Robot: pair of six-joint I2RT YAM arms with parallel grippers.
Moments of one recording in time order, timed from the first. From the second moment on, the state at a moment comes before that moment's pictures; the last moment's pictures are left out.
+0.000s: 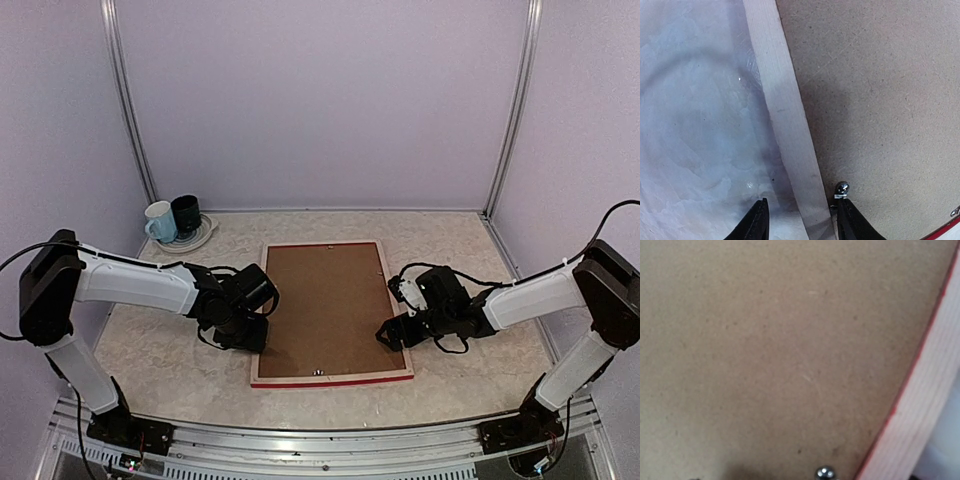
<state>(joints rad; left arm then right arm) -0.88 1.68 0.95 -0.55 -0.16 -0.68 0.71 1.57 0.61 0.12 -0.11 0.26</state>
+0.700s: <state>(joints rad) -0.88 1.68 0.95 -0.55 -0.16 -0.68 0.71 1.57 0.61 0.12 -0.11 0.26</state>
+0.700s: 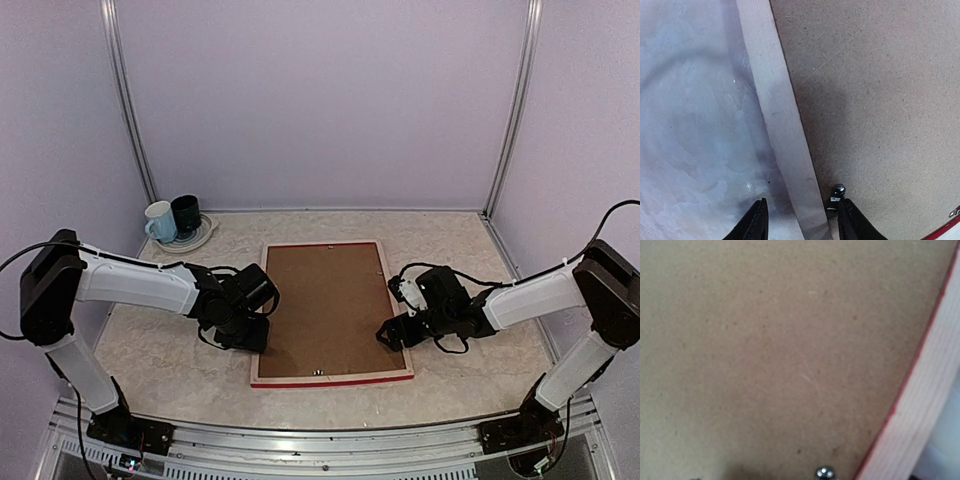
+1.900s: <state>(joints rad) -0.88 1.69 0.95 -0.53 -0.15 -0.67 0.71 1.57 0.61 0.12 -0.11 0.26</state>
